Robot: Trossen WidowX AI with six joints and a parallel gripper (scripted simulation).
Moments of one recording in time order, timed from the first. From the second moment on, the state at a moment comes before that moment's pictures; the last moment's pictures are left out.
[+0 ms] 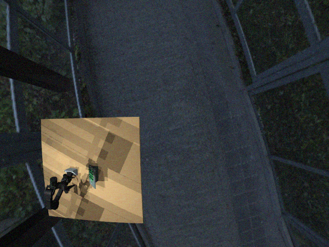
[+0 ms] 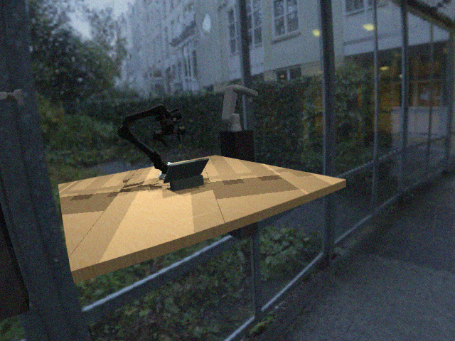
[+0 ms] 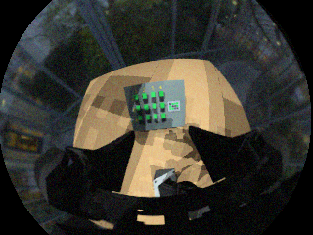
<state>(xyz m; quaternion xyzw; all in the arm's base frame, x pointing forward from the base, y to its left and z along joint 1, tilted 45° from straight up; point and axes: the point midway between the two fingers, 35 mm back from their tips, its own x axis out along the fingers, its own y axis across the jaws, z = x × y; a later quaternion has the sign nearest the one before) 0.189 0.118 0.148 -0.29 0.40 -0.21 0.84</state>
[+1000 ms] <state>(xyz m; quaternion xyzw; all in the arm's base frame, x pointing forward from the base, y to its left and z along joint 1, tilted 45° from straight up) 0.319 0.110 0.054 -0.31 0.40 -0.22 0.84</state>
